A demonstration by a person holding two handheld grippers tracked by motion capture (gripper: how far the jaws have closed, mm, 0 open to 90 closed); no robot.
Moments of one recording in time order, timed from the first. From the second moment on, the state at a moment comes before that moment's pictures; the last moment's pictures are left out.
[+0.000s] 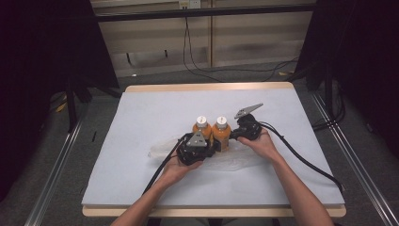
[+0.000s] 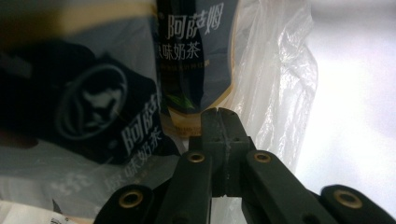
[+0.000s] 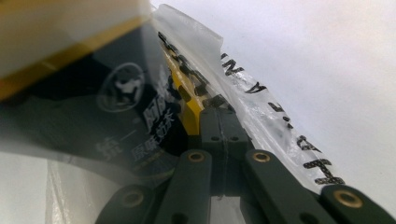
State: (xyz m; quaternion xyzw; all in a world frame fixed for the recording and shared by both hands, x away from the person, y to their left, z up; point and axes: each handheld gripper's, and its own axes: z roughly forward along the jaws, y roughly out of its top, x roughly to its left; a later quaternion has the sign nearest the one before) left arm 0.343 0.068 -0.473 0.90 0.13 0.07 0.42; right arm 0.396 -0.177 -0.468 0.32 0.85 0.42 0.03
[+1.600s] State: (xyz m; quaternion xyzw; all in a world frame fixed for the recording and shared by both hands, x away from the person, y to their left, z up) left arm 0.301 0.072 -0.479 0.91 0.09 -0.02 0.40; right arm 0.425 -0.155 -0.482 0.36 0.86 0.36 0.06
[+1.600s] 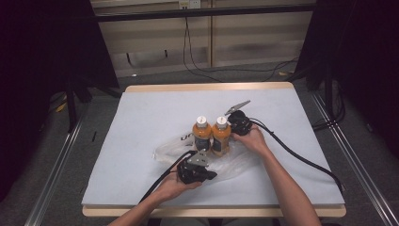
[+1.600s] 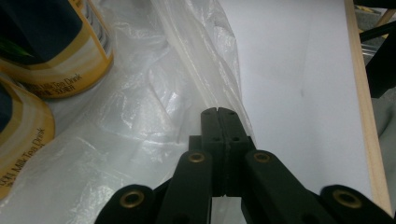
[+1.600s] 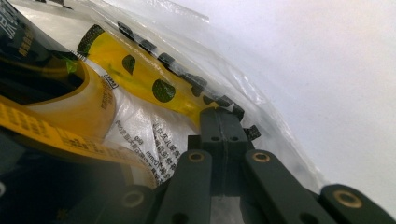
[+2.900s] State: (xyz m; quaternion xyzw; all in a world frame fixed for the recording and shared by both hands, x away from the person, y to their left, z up) left arm 0.306 0.070 -0.478 0.92 0.10 0.03 0.37; right arm 0.444 -0.148 -0.483 0.36 0.85 0.36 0.07
